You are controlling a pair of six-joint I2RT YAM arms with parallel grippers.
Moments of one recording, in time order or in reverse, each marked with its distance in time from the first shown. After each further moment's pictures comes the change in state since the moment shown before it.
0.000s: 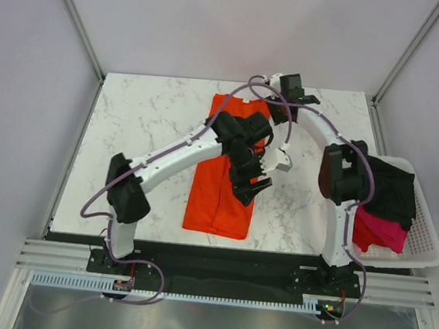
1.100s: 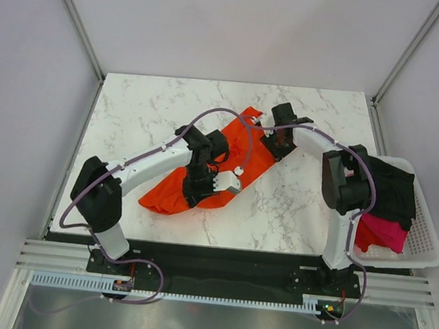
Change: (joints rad) left arm 0.181 -0.338 -0.616 -0.025 -0.180 0.277; right arm 0.038 -0.258 -0.501 -0.071 -0.067 -0.098
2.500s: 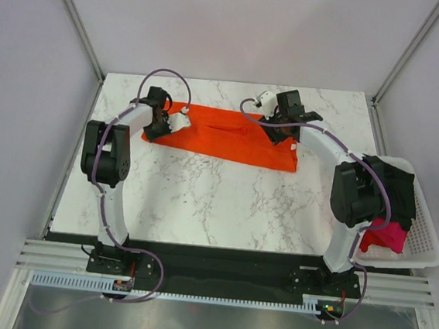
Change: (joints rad) left arm 0.642 0.417 0.157 0.666 -0.327 0.325; right arm 0.017 -0.118 0.035 0.120 -0.049 0.004
